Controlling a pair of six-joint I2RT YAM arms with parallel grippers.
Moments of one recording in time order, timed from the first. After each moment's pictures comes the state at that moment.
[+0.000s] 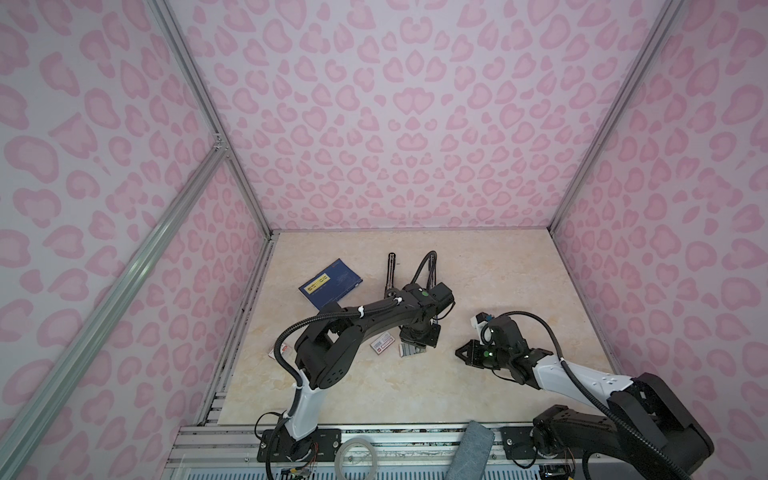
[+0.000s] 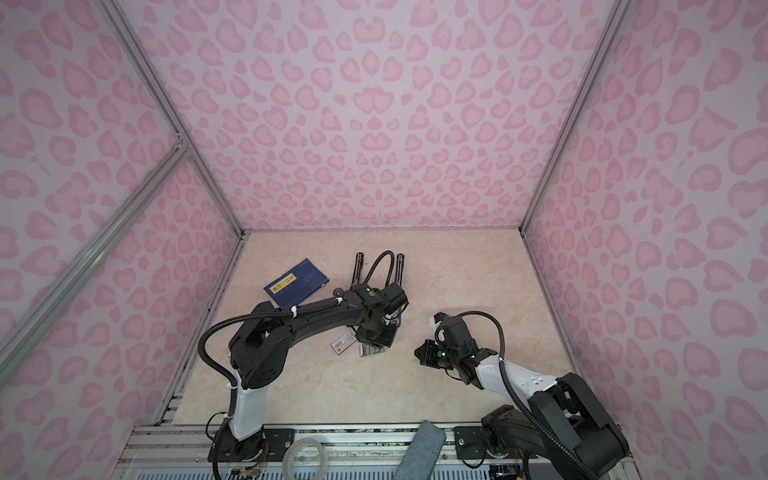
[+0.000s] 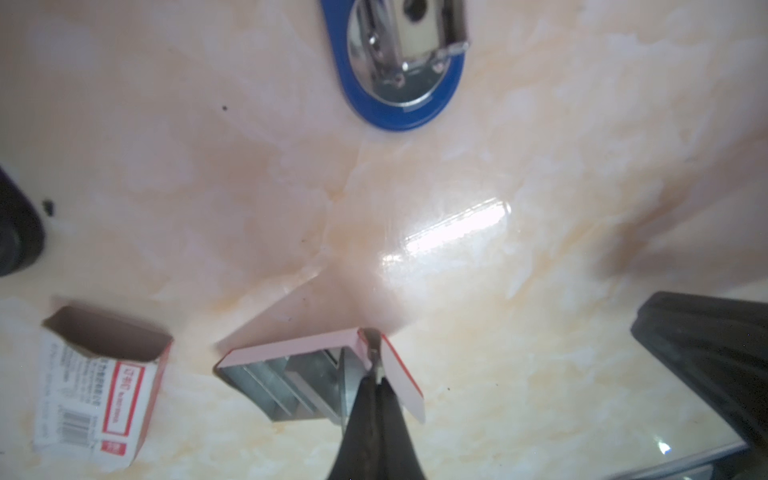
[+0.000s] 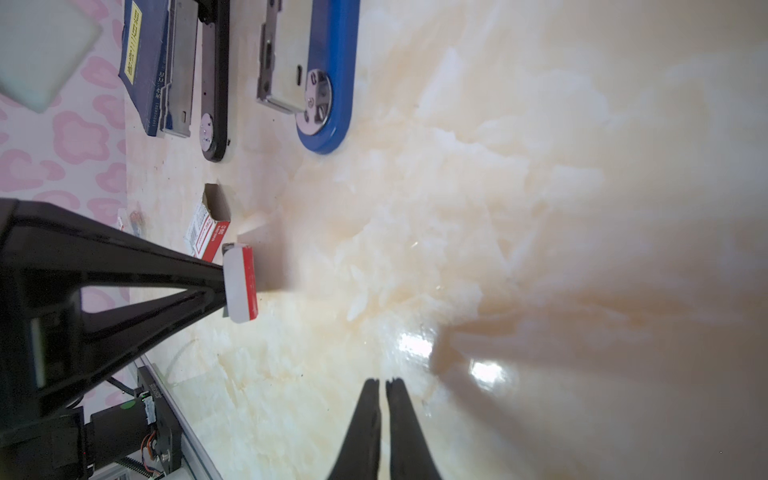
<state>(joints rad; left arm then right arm) -0.91 2.04 1.56 -1.00 0.06 -0.56 0.46 1.23 0.33 0.03 -0.39 0.70</state>
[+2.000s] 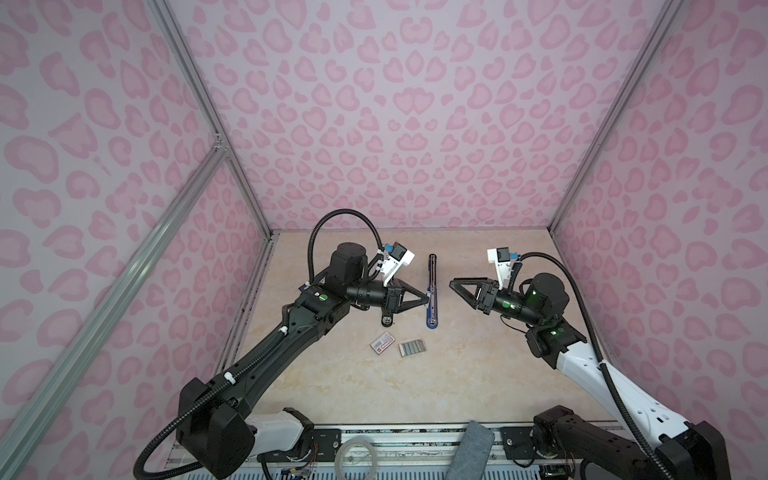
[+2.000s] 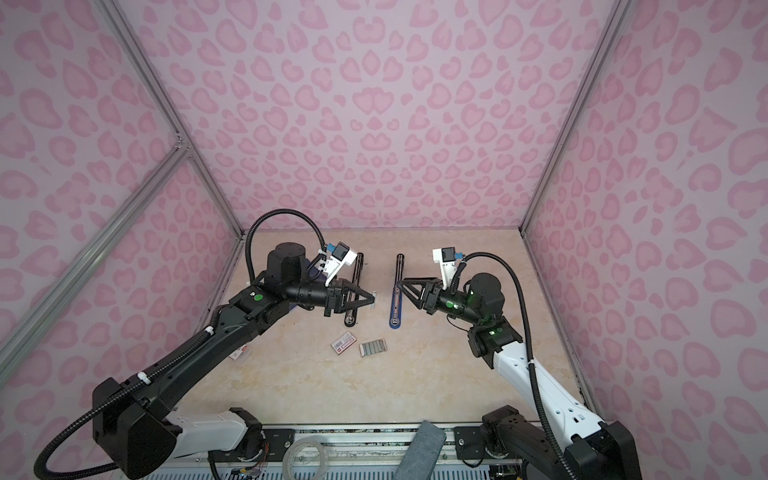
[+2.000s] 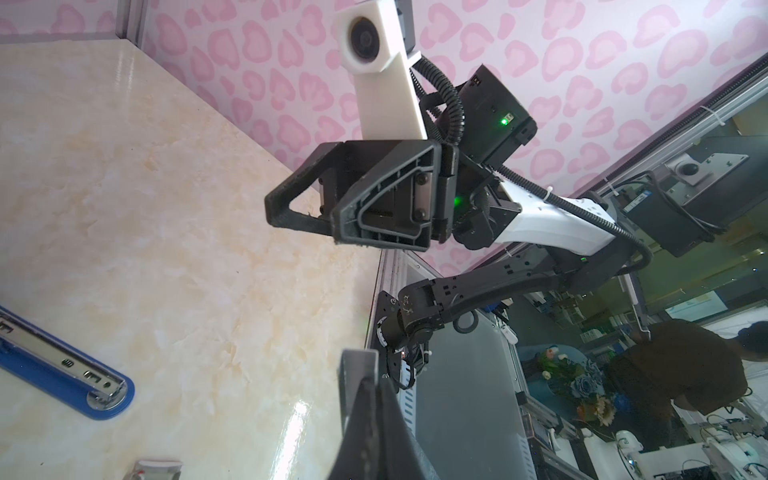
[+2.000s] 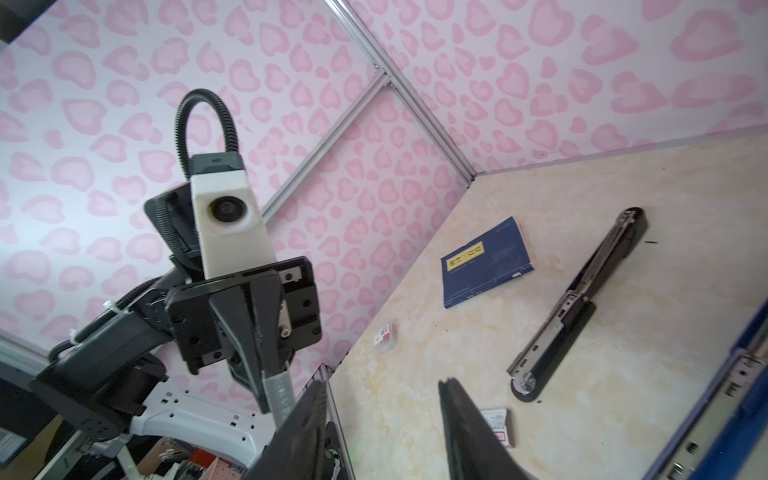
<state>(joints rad) -0.56 1.32 1.14 -0.22 1.01 -0.35 0.36 1.06 0.70 0.38 -0.78 0.80</state>
